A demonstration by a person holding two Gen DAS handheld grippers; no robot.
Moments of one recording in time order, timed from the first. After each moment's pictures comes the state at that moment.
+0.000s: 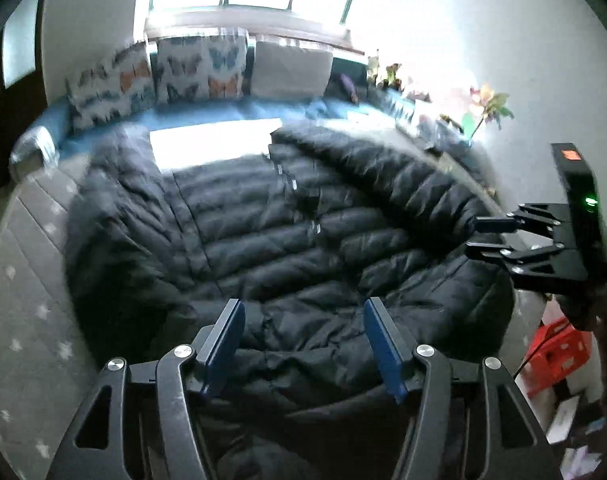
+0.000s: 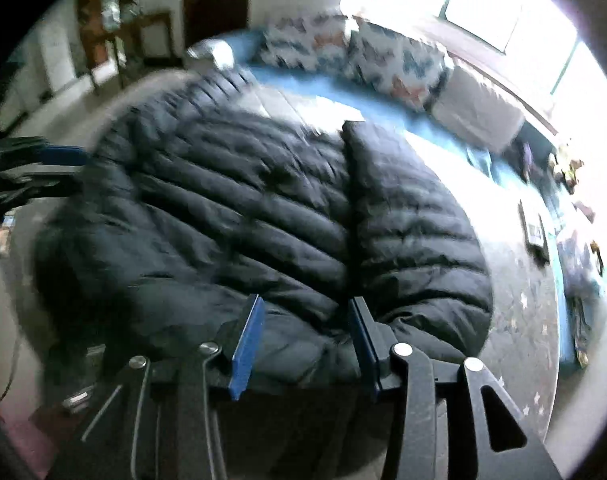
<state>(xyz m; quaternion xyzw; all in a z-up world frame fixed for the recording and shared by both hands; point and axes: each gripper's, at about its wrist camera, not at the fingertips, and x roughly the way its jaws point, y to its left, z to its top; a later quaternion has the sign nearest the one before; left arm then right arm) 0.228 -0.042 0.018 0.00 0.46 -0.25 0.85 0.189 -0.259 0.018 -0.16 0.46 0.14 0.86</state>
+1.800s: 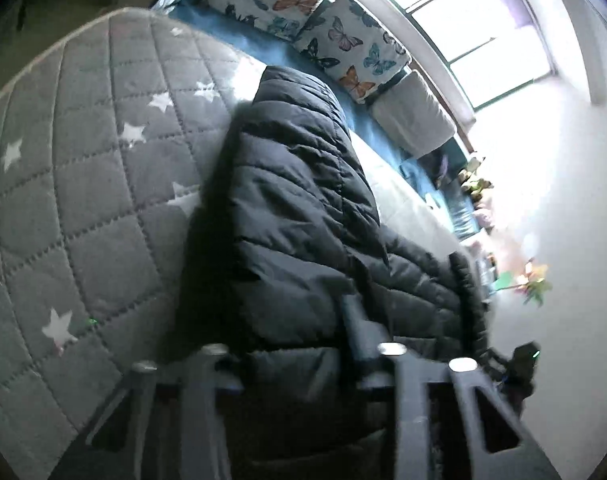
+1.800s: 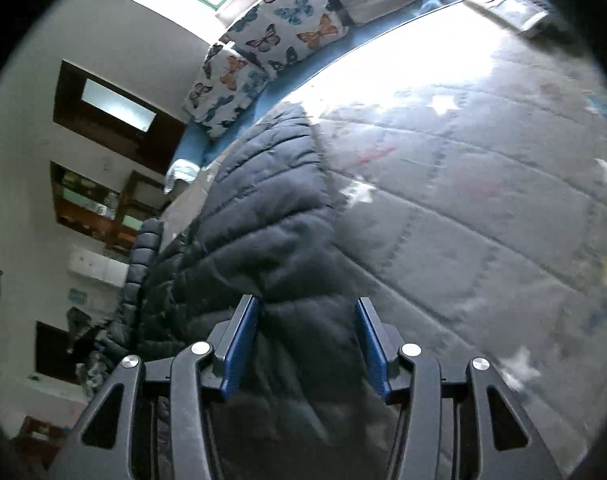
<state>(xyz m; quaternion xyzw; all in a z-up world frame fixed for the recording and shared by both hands) 0.415 0.169 -0.095 -0.30 0.49 -0.11 0.81 0.325 -0.479 -0.067 0.30 0.49 0.19 0.80</state>
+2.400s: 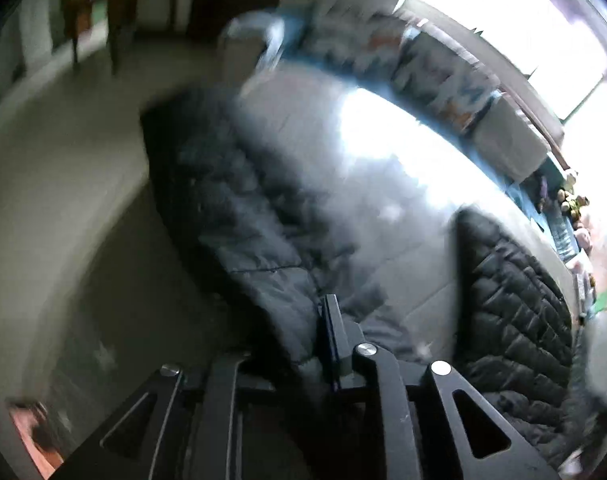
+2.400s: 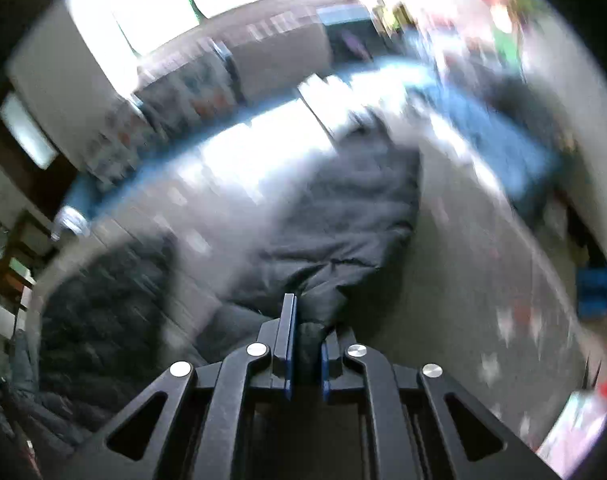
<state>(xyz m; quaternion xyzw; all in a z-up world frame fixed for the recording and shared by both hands) 0.291 0.255 -0.079 -0.23 0.50 0.09 0.83 0.209 -0.579 -0.021 0.20 0.47 -0.07 0.86</state>
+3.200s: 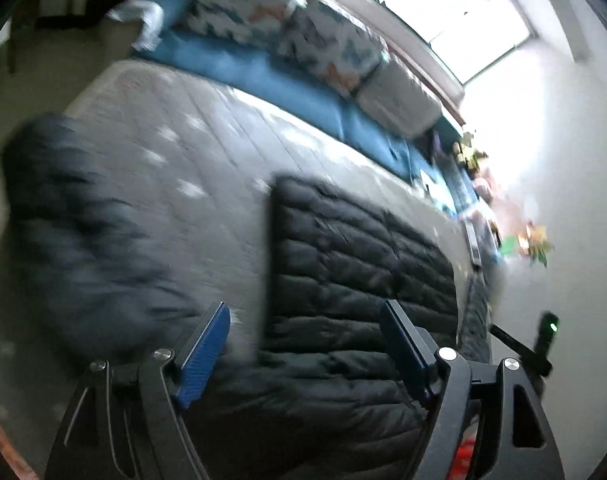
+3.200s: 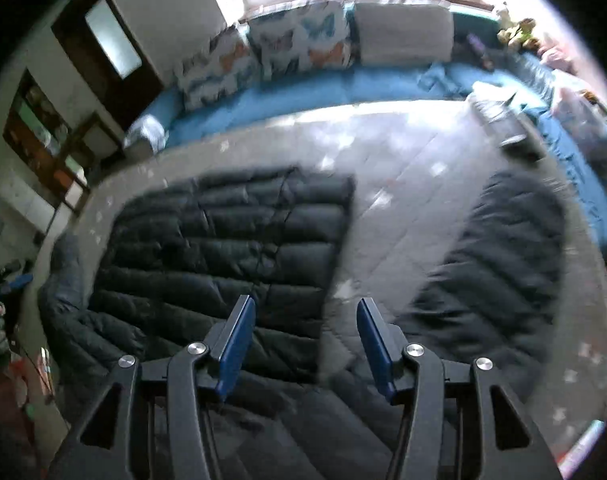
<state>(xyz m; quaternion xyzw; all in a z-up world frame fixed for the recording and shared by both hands) 0.299 0.139 0.025 -0.24 0.51 -0.13 0.81 0.262 -0.417 0.014 0.09 0.49 0.10 0.86</state>
